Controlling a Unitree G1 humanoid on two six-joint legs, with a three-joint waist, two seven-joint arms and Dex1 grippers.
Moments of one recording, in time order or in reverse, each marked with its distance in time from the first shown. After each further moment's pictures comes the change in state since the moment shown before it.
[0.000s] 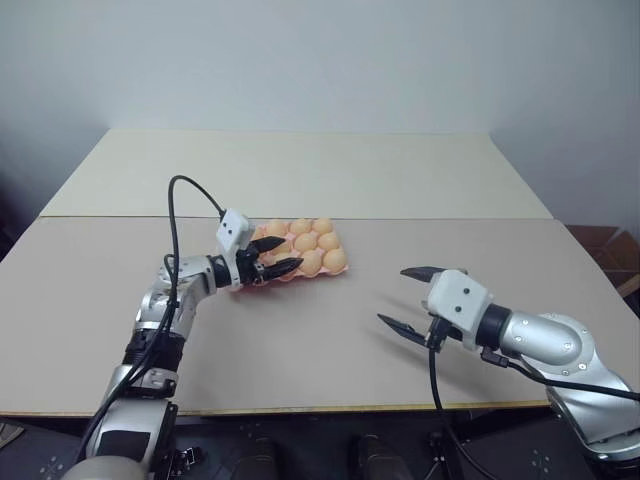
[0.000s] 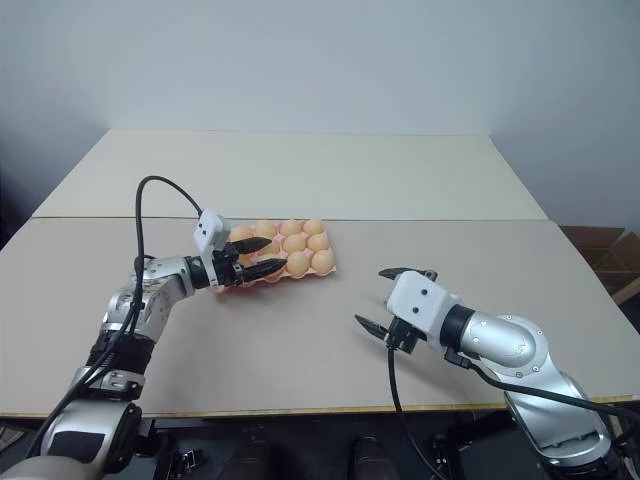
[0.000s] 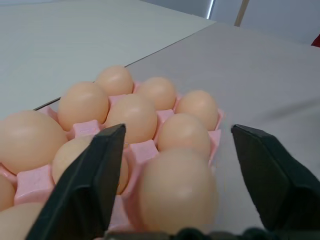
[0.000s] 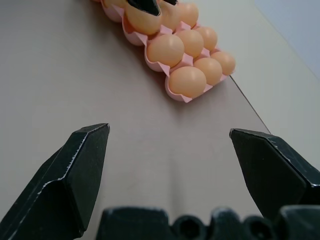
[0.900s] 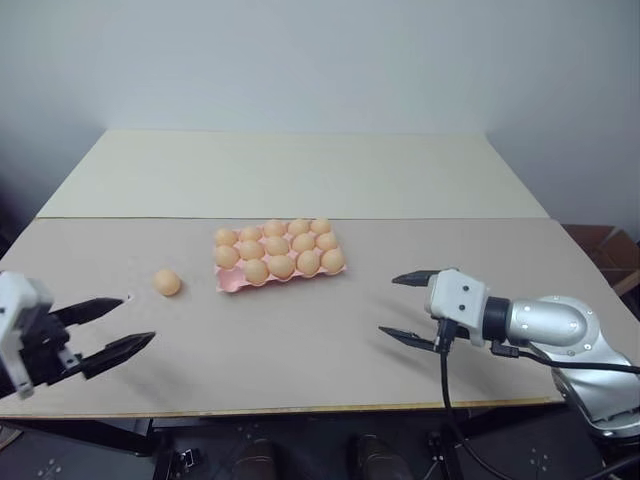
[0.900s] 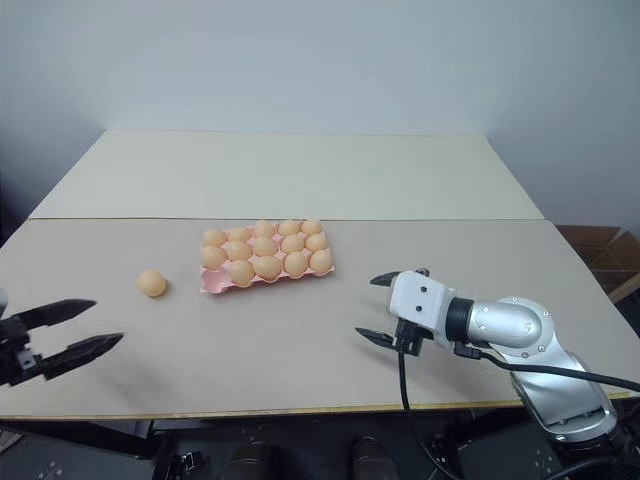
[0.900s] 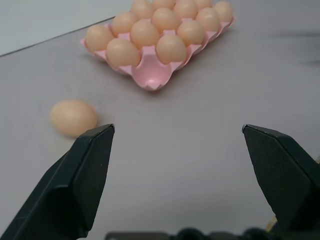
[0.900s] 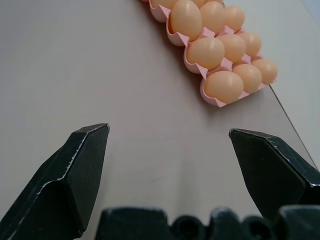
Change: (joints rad) left arm 1.042 0.421 0.917 -0.884 -0.359 0.477 -0.088; right arm -0.088 -0.064 0.015 0.098 0.060 -0.062 0.228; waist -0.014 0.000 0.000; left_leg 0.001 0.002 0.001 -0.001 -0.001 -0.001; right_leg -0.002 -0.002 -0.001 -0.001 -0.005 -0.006
